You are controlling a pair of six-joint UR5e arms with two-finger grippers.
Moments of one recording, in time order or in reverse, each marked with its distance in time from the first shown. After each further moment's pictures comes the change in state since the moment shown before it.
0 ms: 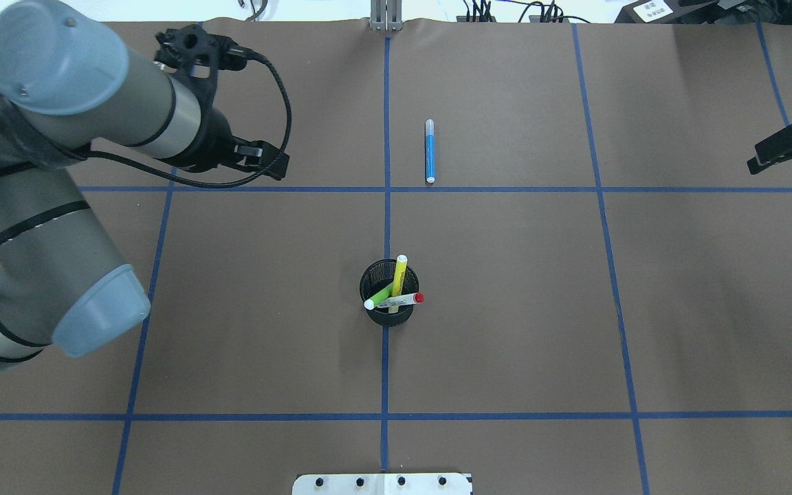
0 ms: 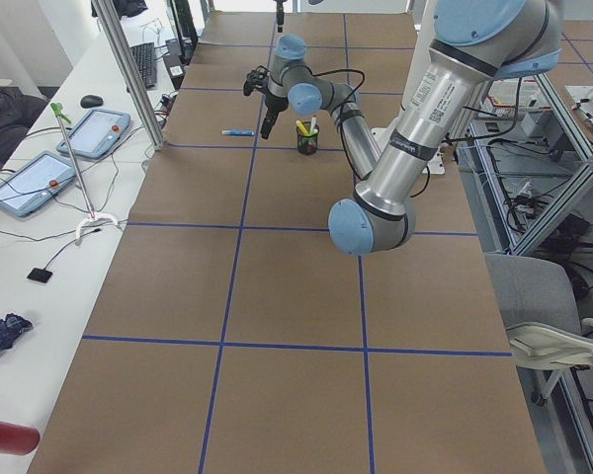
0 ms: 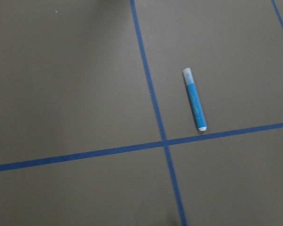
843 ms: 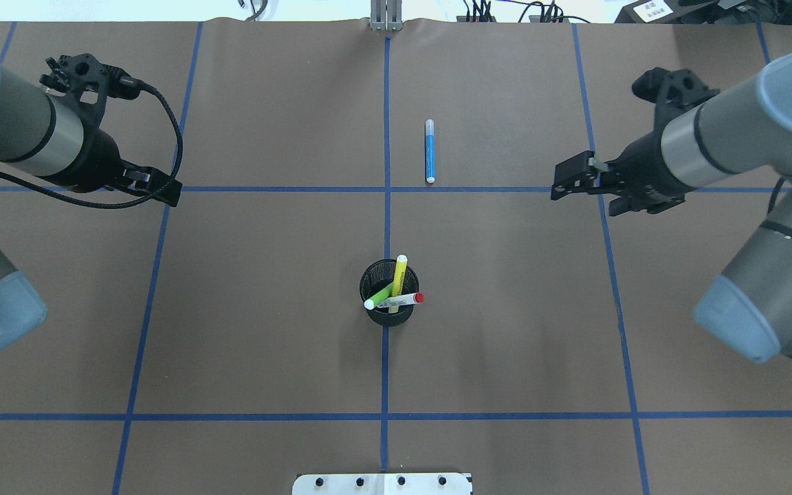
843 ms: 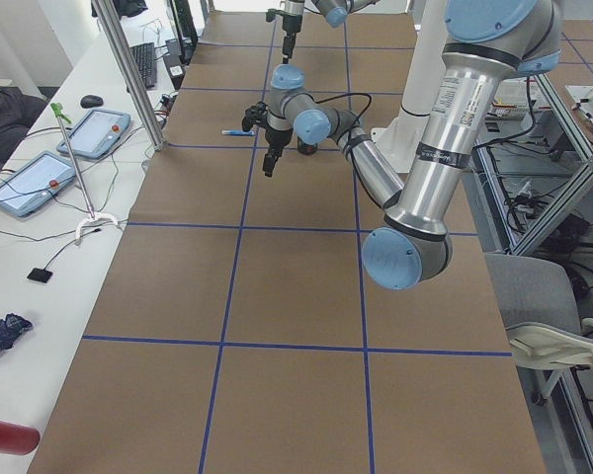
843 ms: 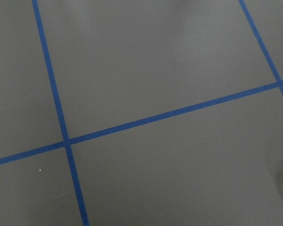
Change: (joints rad) left arm -0.072 0.201 -0.066 0.019 -0.075 0.106; right arm -0.412 0.167 0.146 0.177 -0.199 0.836
